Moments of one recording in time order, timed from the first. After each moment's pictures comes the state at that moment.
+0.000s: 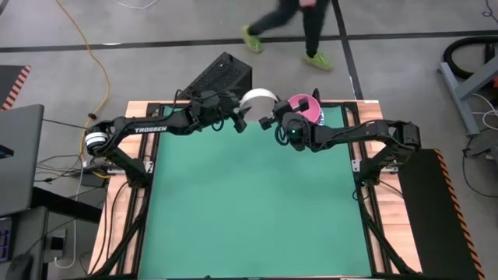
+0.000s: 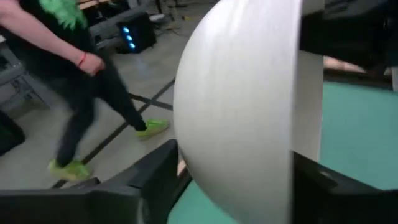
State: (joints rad) left arm 0.42 1.54 1.05 0.29 -0.21 0.13; right arm -0.18 1.51 0.96 0.42 1.01 -0.08
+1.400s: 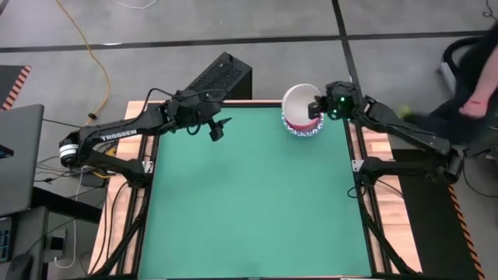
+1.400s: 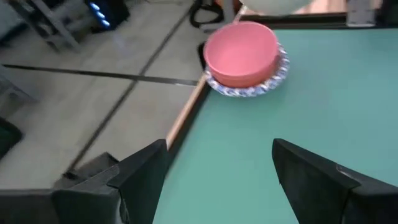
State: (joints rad) left arm 0.41 1.25 1.06 -0.19 -0.16 0.23; right arm -0.62 0.95 0.96 -0.52 0.32 0.36
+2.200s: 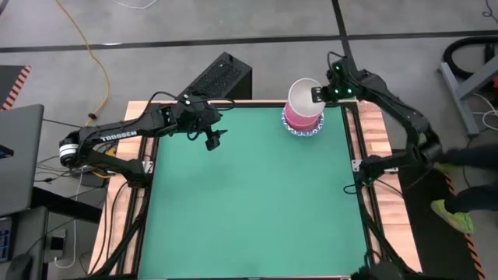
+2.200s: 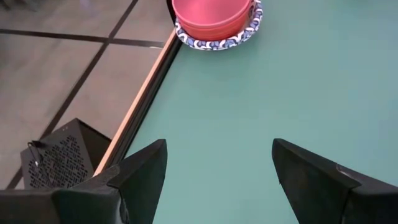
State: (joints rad) left arm 0.38 1.24 1.05 -0.37 -0.11 0.17; right arm -1.04 1.28 1.18 -0.80 -0.14 0.33
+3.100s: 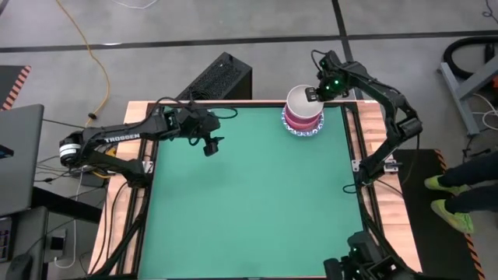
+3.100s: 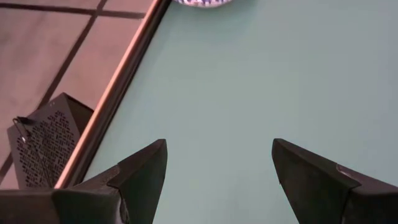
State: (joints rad) left arm 0.38 1.25 0.96 -0.37 -0.11 0.17; right arm -1.10 1.59 1.34 -0.95 -0.12 0.26
